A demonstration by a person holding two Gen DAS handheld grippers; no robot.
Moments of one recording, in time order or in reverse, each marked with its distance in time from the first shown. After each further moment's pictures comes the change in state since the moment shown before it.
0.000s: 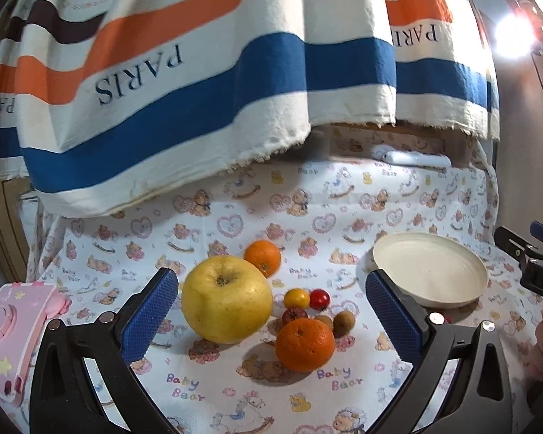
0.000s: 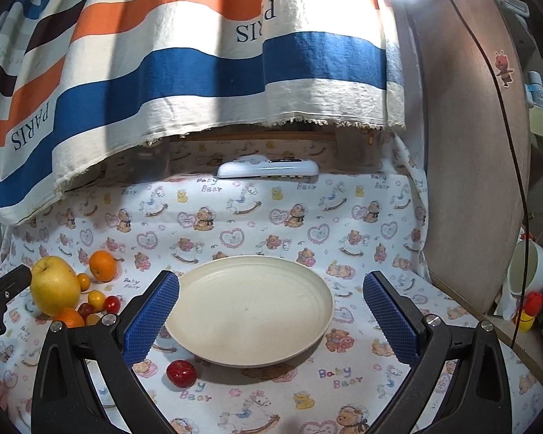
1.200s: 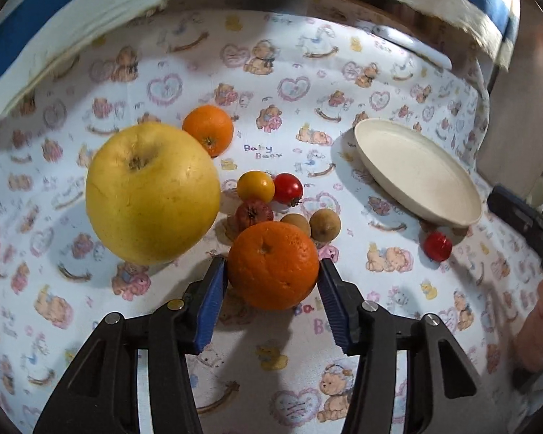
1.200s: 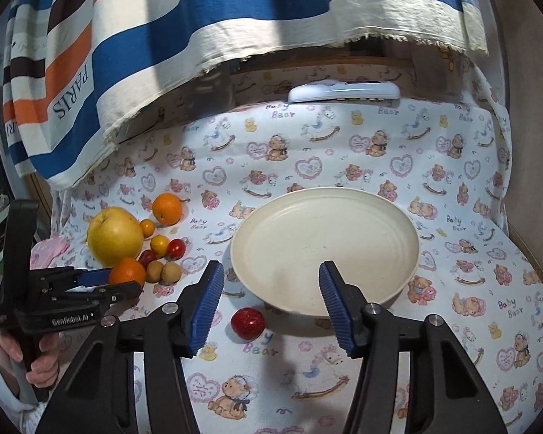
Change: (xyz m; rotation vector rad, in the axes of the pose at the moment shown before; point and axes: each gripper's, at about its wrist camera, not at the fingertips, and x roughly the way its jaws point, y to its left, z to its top) left arm 0.069 -0.001 -0.027 -0.041 0.503 -0.210; right arm 0.029 0.016 -0.012 0.023 0.283 0.312
